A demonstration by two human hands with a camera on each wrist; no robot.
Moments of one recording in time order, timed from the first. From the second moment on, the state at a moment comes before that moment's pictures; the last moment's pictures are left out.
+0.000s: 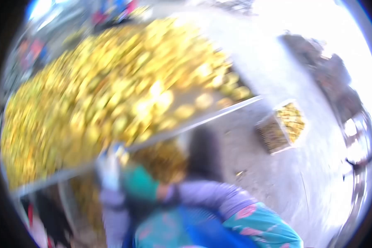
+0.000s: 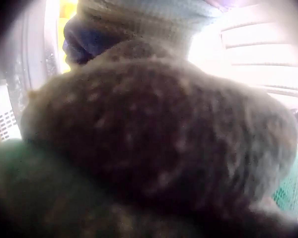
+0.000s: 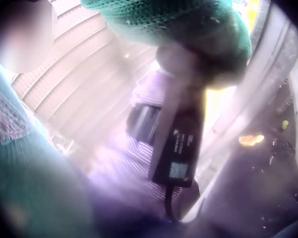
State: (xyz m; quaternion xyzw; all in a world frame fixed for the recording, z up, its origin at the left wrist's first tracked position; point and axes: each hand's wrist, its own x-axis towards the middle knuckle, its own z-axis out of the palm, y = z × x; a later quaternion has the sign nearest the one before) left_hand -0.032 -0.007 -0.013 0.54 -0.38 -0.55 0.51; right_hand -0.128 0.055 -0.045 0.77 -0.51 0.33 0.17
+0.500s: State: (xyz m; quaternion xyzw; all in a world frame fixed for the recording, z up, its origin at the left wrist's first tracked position) left_hand -0.034 -0.029 -0.033 0.40 -0.63 -0.42 0.52; right_hand -0.145 0.052 0.001 0.05 -0.17 0.38 -0.91
